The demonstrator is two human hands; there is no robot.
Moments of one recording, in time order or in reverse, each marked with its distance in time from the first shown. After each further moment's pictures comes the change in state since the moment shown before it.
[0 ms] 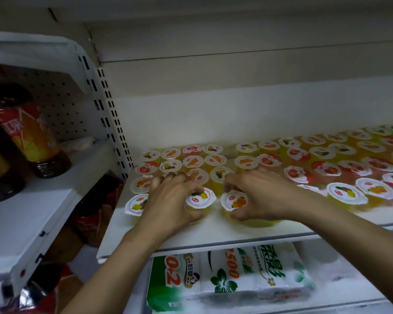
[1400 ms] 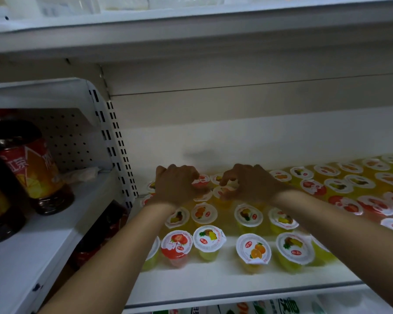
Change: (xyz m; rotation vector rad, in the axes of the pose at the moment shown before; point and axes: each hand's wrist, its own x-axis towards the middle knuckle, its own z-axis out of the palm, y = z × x) left_hand 0.113 -0.041 -0.008 0.068 0.070 -0.132; right_hand 0.101 0.042 -0.009 0.148 0.042 0.127
